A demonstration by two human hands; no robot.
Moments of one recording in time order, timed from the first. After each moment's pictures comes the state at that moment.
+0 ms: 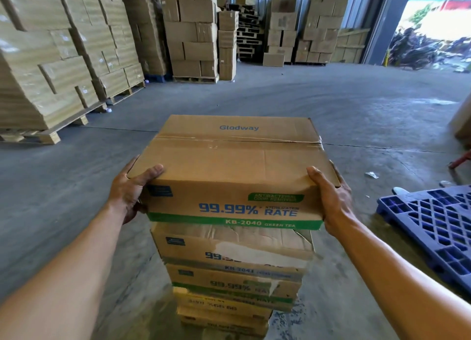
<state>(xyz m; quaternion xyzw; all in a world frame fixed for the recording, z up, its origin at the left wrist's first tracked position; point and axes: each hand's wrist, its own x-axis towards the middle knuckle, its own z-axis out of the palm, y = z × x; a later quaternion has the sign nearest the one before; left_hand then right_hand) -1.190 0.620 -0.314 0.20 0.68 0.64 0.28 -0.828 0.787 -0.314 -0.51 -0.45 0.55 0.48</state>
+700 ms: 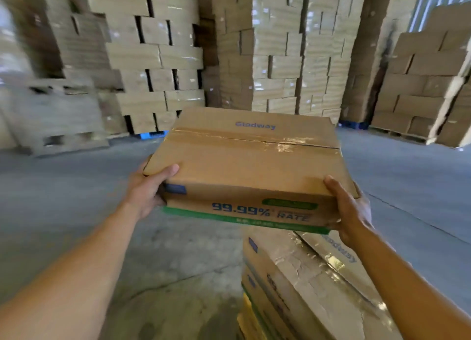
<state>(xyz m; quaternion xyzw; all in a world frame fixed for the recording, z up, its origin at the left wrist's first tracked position) -1.044 0.438 -0.242 0.02 0.64 0.77 -0.06 -0.939 0.824 -0.250 -0.24 -0.61 0.72 0.22</state>
